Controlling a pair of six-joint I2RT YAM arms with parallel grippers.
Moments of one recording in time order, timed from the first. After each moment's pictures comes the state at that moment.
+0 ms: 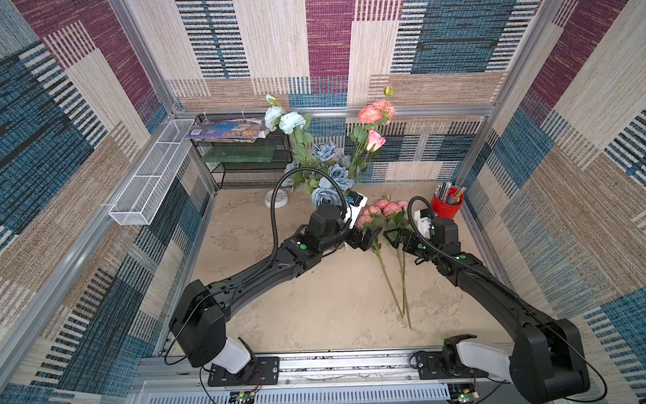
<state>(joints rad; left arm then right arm) -0.80 1.55 1.23 0.05 0.10 -0.11 0.17 1.18 0.70 -0.12 -0.35 0.54</state>
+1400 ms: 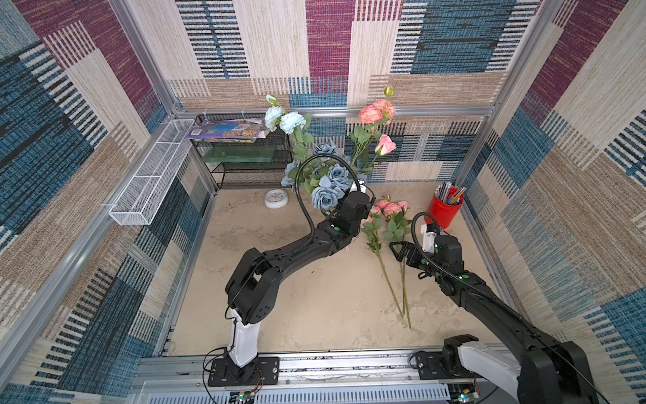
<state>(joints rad) -0.81 1.95 1.58 0.15 -0.59 -0.03 0.18 1.05 0.52 -0.04 -0.26 0.54</state>
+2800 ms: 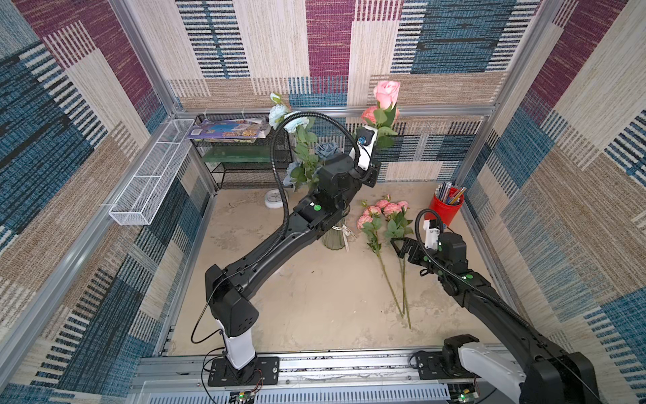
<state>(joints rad) -0.81 1.80 1.97 0.00 -0.24 0.12 0.18 0.99 0.57 -0.08 -0.26 0.53</state>
